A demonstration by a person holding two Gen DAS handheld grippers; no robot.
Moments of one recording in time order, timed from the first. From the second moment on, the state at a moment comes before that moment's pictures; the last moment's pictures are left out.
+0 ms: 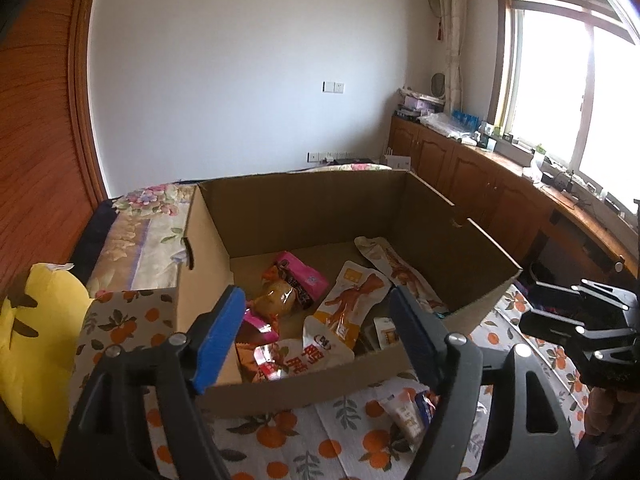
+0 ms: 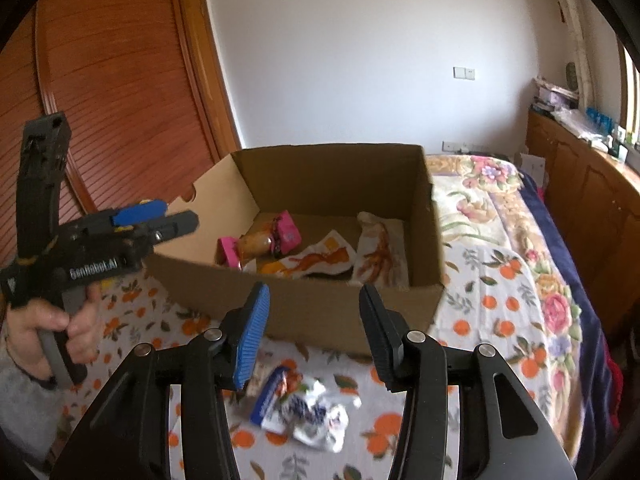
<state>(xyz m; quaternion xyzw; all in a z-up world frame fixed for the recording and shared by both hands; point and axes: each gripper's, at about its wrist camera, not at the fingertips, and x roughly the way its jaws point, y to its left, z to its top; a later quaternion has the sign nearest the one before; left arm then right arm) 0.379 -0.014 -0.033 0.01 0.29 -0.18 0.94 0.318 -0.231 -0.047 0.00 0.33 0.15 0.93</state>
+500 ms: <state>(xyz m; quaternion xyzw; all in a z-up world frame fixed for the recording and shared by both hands) 0.310 -0.005 -0.047 0.00 0.28 -0.21 0.94 0.307 -0.212 -0.124 -0.04 0.41 0.20 0.89</state>
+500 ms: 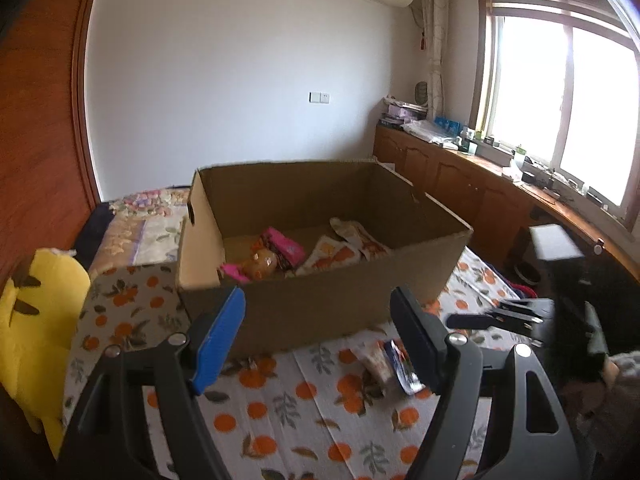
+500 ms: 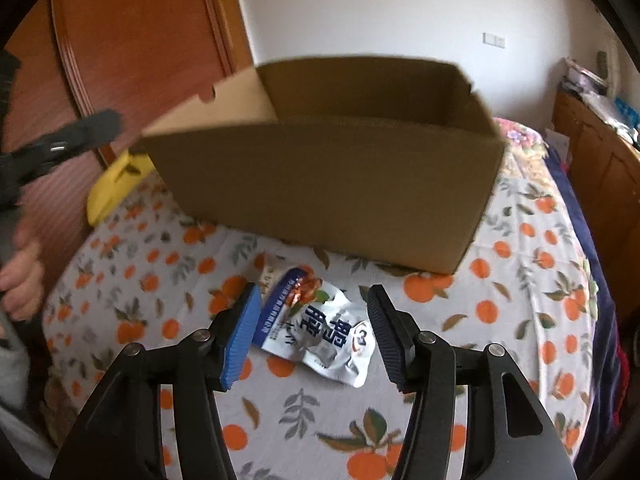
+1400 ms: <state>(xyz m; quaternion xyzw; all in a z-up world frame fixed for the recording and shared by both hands) 0.298 -0.014 -0.120 -0.01 0.36 -0.20 0.91 0.297 -0.203 -0.163 -0.09 0.45 0.18 0.87</state>
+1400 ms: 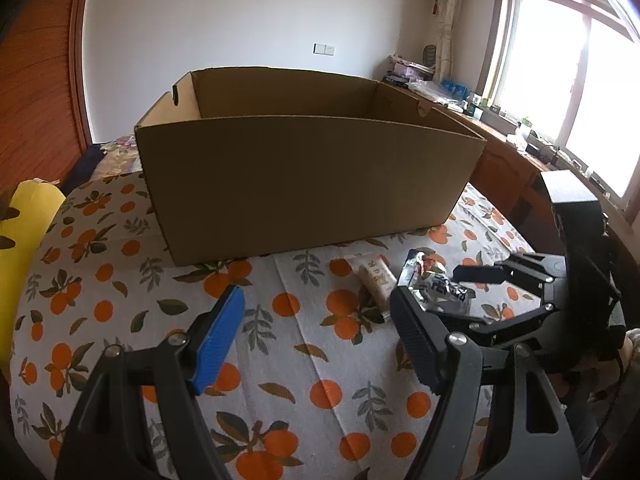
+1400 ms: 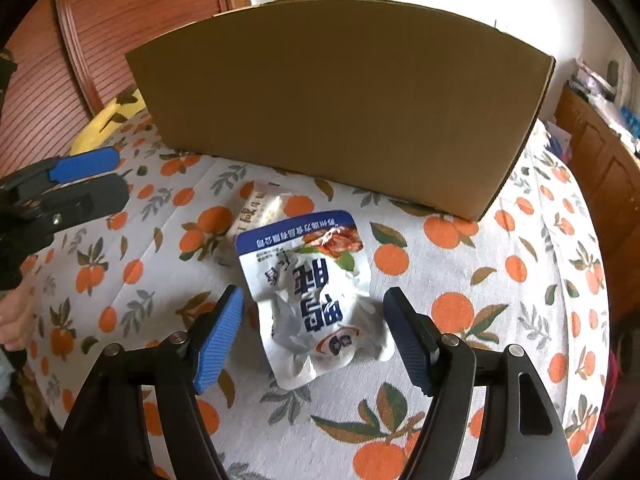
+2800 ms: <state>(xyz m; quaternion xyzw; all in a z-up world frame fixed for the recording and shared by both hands) 0.349 -0.097 -0.153 0.00 0.43 -0.19 0.88 0.294 -0.207 -0.167 -0.05 0.43 0.09 0.90</state>
